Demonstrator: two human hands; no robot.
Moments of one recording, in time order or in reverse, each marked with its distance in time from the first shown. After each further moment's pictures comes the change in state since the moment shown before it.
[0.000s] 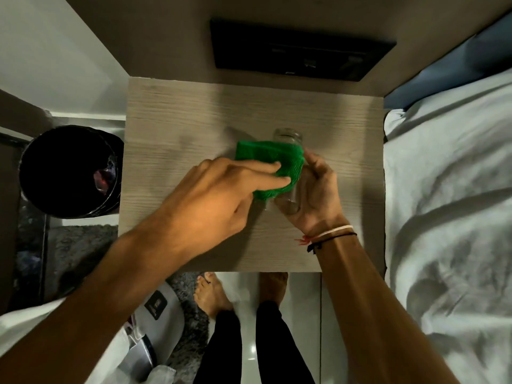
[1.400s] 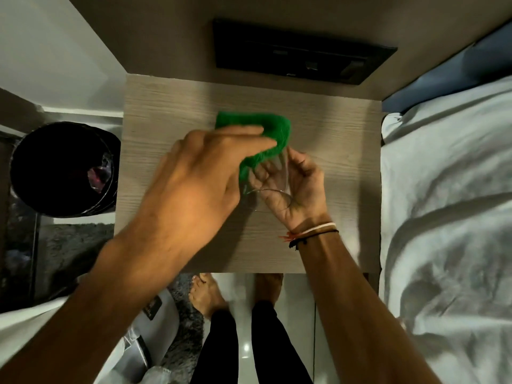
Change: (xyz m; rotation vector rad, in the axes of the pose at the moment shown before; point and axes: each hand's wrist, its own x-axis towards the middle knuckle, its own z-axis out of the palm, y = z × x) left_hand 0.000 0.007 -0.019 -0.039 0.166 -0.246; right_hand 0.010 0.011 0.023 0.174 -0.012 -0.038
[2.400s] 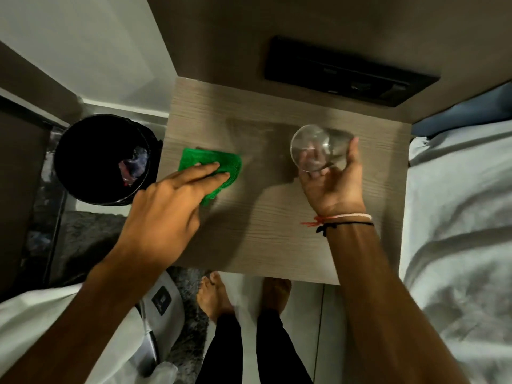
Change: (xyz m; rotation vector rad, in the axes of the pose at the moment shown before) left_hand -0.063 -0.080 -0.013 0.219 -0.029 -0.194; right_hand 0.020 -0.010 0.024 0.036 0.356 -0.249
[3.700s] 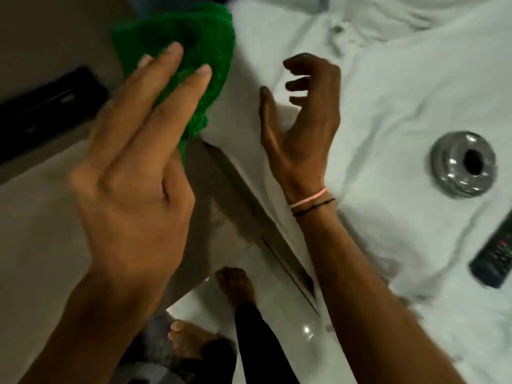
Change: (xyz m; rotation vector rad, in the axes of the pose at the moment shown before) left_hand 0.050 0.339 0.052 -0.229 0.313 0.809; right_hand -0.106 -0.229 -0.163 -1.006 0.619 -1.534
